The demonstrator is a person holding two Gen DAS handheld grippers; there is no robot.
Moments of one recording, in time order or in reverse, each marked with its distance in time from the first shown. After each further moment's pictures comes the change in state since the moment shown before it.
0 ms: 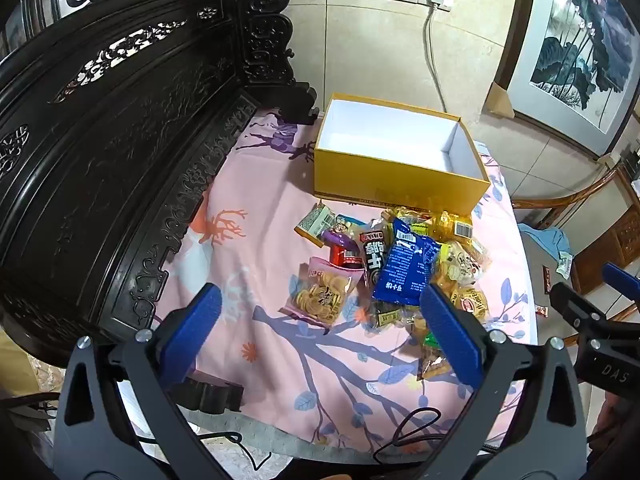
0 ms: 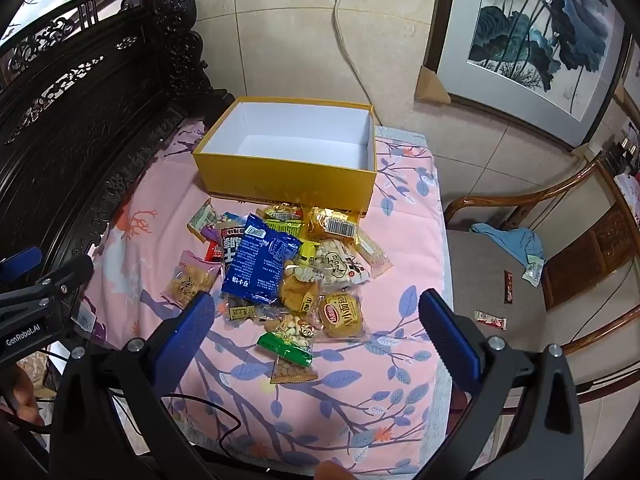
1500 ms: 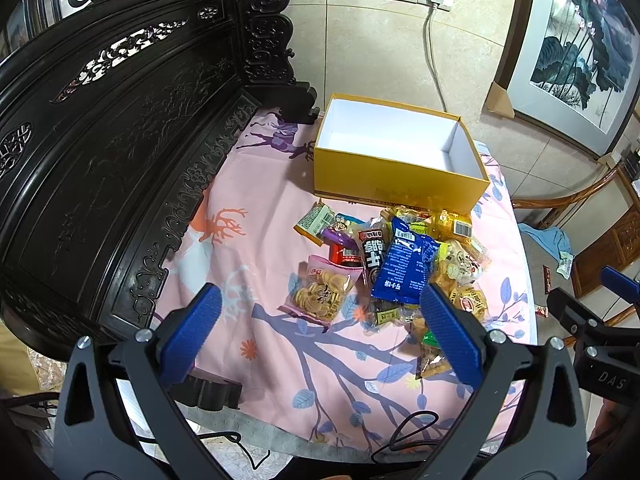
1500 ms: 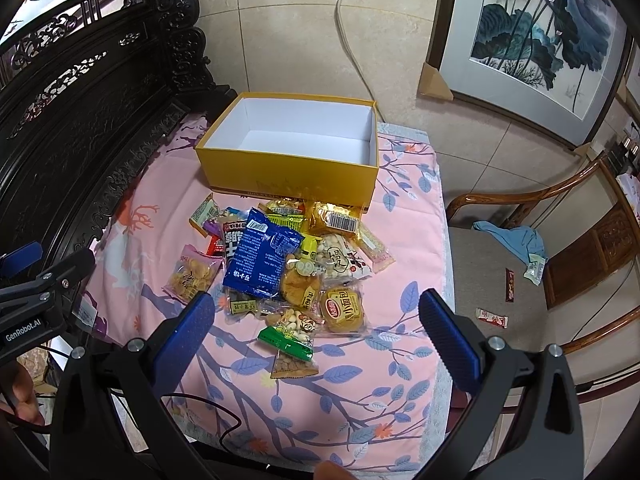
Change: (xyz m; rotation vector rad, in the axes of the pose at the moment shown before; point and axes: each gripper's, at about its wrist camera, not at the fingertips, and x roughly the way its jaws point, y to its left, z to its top) left arm -0.001 0.001 -0.001 -0.007 0.006 -0.001; right arm 0.002 -0.001 -0.004 0.002 0.010 0.001
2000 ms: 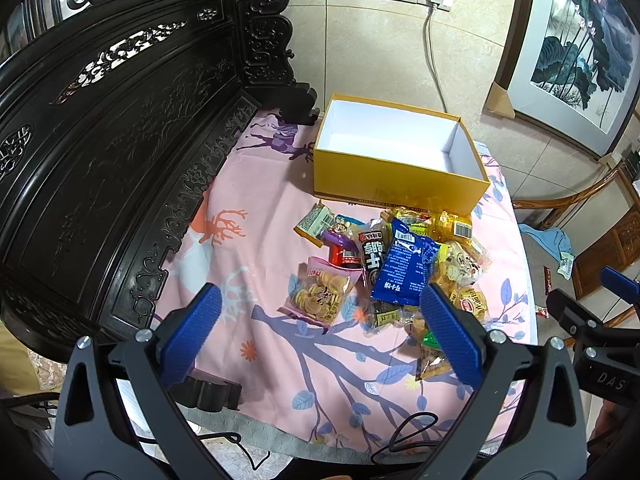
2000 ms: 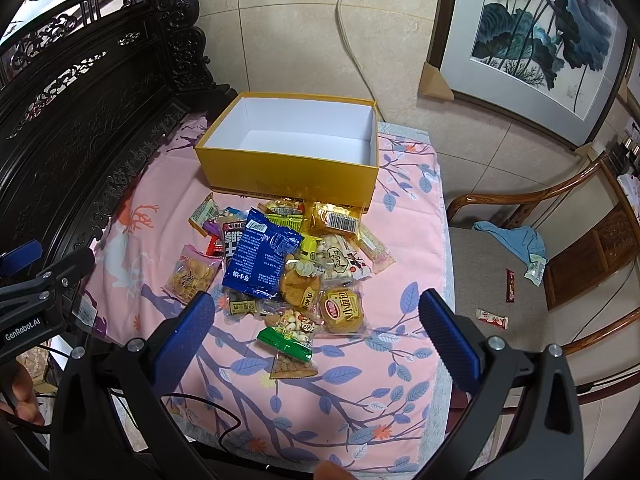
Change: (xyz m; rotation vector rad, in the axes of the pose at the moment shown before) left arm 0.000 0.000 0.000 0.002 -0.002 0.000; right arm 0.001 0.000 0.000 -0.002 0.002 0.002
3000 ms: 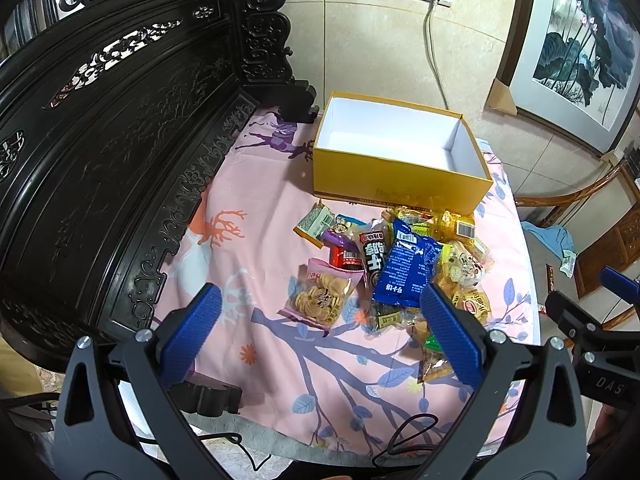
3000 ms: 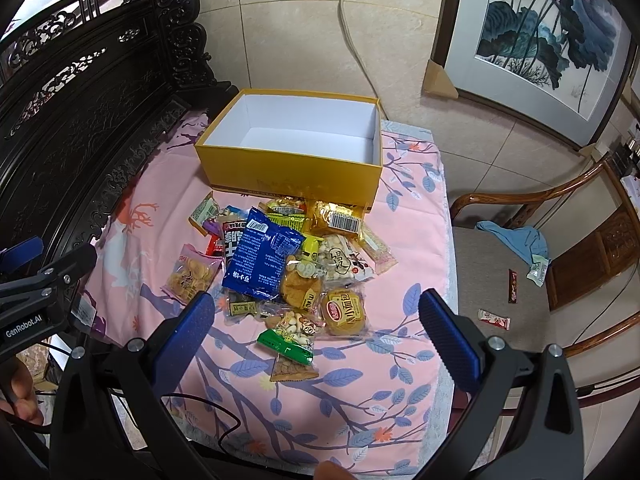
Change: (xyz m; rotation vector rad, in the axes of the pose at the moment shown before) left arm 0.001 -0.001 0.000 0.002 0.005 0.004; right arm 0.004 -0.001 0.000 -0.001 0.006 0.003
